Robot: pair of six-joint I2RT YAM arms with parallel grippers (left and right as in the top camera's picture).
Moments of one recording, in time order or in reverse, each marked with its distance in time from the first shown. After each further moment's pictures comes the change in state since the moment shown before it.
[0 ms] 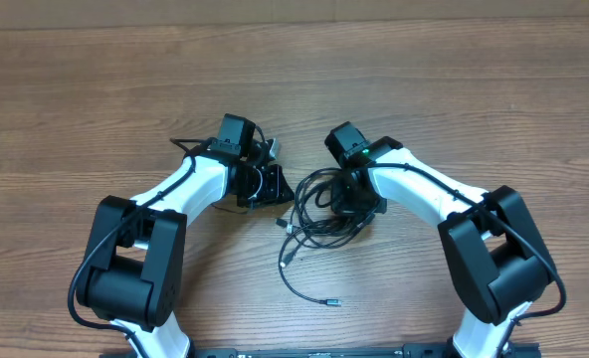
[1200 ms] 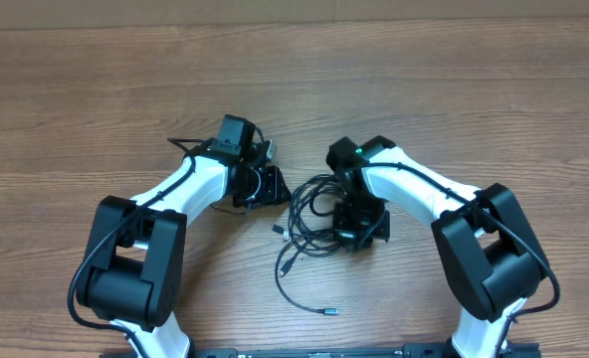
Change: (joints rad) left arm 0.000 0.000 0.000 -0.023 -0.085 0.004; right arm 0.024 0.020 0.017 -0.347 -0.212 0.090
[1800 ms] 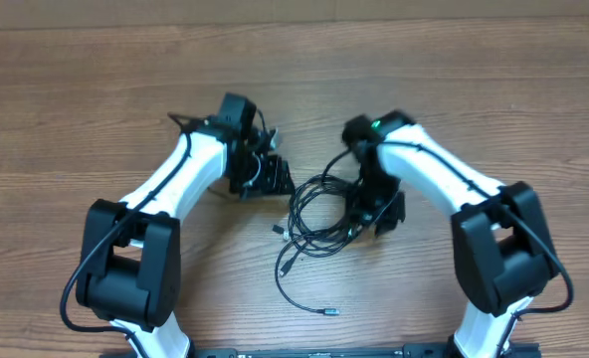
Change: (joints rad) left arm 0.001 0.000 0.264 -0.378 0.016 0.164; right arm -0.126 -0.005 0.186 -0.189 0.049 -0.125
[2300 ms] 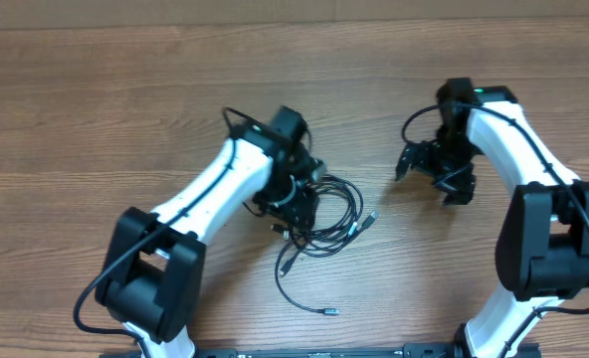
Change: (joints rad) left arm -0.232 -0.003 0.026 -0.179 -0.143 0.227; right arm -0.386 -0.007 0.017 0.117 0.055 -0.058
